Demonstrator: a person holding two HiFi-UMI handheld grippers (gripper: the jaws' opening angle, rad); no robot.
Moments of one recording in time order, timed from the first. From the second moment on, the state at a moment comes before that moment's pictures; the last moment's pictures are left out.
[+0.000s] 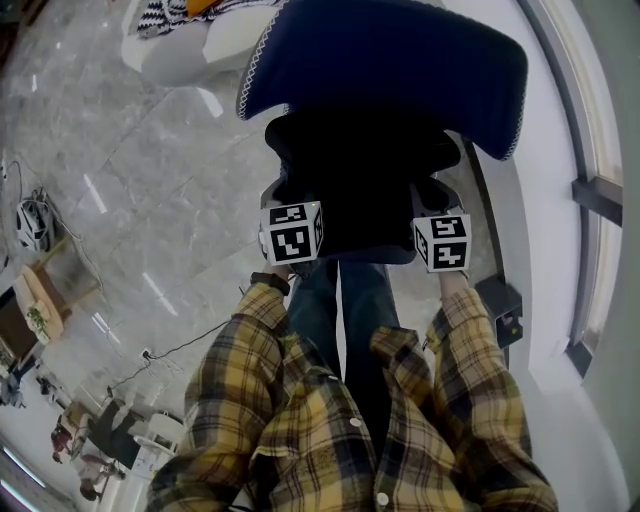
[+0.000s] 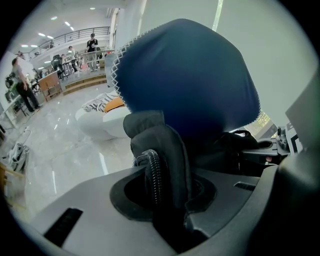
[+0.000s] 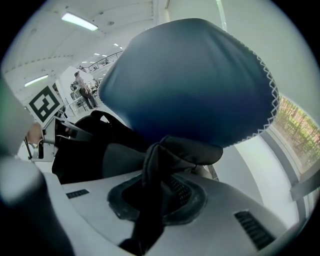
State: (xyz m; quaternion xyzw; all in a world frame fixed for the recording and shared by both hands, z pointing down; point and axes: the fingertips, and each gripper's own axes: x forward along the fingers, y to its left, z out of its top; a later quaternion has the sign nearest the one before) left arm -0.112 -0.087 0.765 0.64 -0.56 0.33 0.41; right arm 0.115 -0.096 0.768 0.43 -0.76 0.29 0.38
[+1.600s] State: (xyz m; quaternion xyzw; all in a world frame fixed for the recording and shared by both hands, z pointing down) left arm -0.123 -0.090 0.695 0.65 -0.57 0.31 0.39; right arm 0.123 -0.104 0.697 0.46 -0.76 0.34 0.32
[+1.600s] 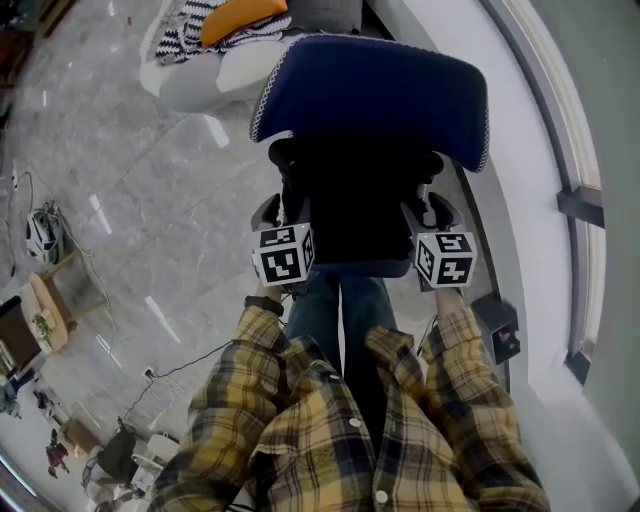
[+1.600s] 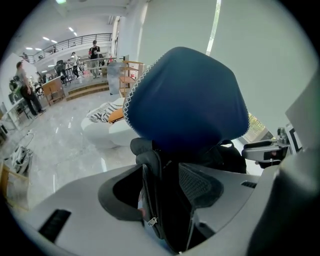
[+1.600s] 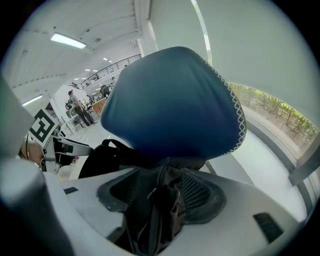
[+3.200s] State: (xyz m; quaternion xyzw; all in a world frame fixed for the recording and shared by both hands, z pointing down) left arm -0.009 -0.145 0.319 0.87 -0.42 0.13 0.22; right arm 0.098 -0.111 0.270 0.42 -0.89 0.13 0.04
